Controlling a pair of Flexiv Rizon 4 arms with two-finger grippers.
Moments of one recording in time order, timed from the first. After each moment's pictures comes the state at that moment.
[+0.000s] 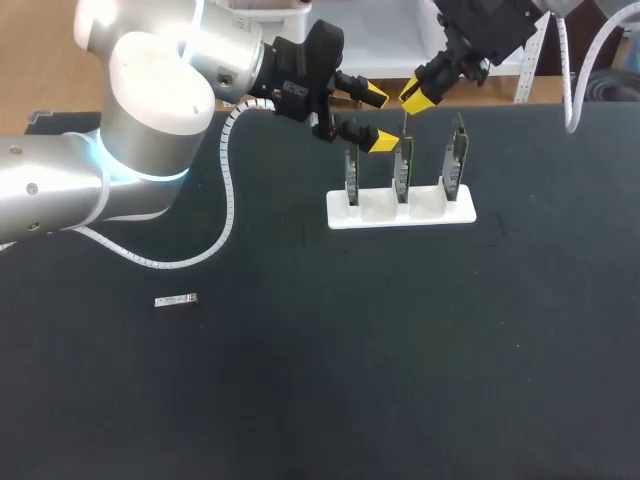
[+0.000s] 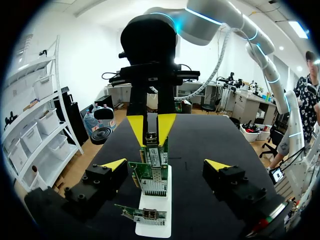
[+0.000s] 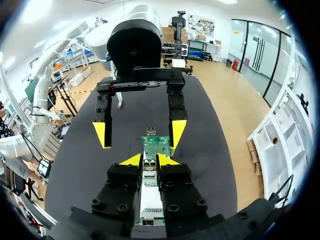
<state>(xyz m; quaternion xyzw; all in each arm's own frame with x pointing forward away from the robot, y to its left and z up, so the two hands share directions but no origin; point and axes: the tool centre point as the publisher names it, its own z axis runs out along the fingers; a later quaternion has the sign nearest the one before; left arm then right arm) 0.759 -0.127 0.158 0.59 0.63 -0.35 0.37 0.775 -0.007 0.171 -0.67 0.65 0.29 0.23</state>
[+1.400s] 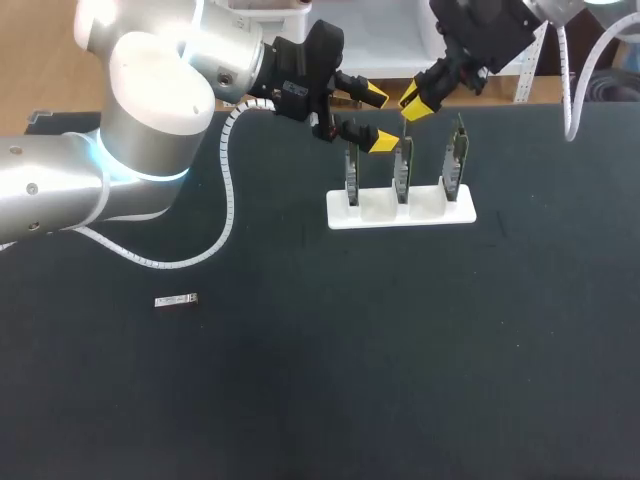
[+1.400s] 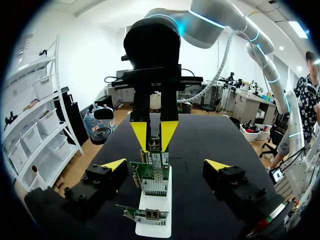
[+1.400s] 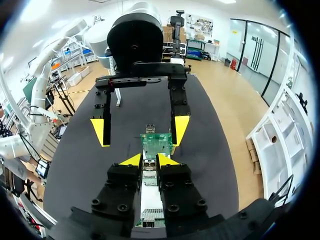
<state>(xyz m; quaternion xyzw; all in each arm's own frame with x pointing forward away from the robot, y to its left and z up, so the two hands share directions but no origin) 0.759 -0.127 0.158 0.59 0.63 -0.35 0.37 0.773 -0.006 0.162 -0.66 0.65 0.28 0.24</state>
